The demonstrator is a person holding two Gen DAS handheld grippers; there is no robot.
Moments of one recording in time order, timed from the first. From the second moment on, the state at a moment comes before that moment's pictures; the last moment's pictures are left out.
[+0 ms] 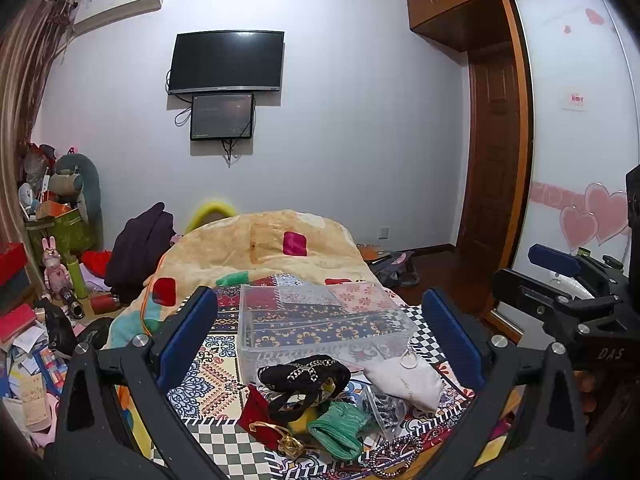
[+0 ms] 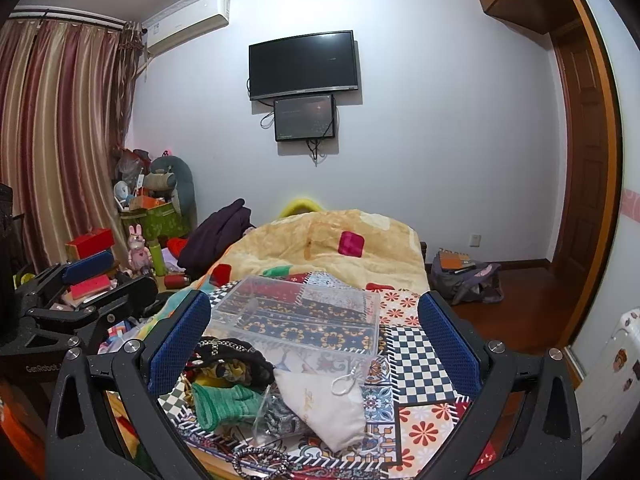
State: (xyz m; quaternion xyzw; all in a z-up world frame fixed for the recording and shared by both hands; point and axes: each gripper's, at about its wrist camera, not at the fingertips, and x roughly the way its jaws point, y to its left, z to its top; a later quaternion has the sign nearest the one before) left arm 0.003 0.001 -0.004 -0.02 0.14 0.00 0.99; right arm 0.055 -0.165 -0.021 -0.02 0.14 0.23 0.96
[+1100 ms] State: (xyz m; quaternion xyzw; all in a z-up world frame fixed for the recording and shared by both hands) left arm 0.000 0.000 -0.001 -0.02 0.13 -0.01 0.99; right arm 0.050 -0.165 -0.017 -0.02 0.13 0.24 0.96
